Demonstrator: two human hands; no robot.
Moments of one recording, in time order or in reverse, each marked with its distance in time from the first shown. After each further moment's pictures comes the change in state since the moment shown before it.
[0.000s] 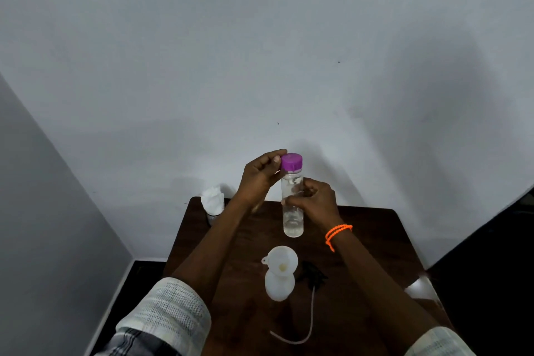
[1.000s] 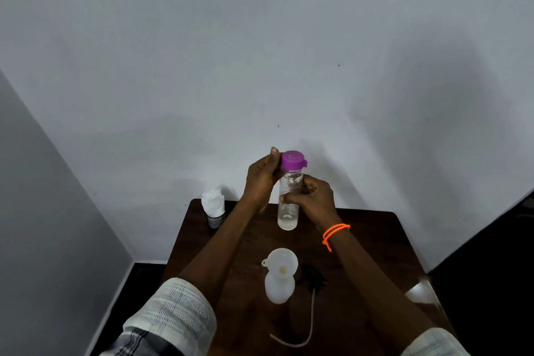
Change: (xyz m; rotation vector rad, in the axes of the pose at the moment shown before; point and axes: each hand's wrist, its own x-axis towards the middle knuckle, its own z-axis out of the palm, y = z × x) left_hand -0.003 0.004 0.013 0.039 0.063 0.036; right_hand 0.001 -0.014 0.002 0.138 -0.016 -0.007
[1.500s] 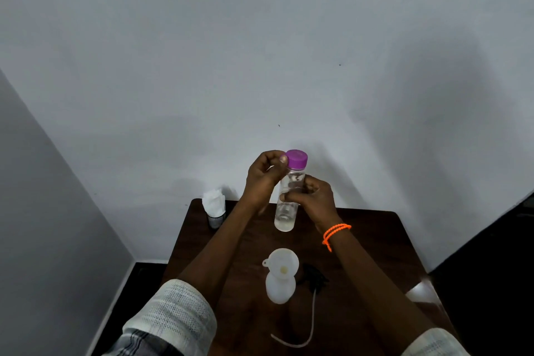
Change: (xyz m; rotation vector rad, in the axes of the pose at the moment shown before) left_hand 0.003 -0.009 -0.006 0.027 0.000 0.064; right_hand 0.002 0.004 0.002 0.127 -0.017 0.027
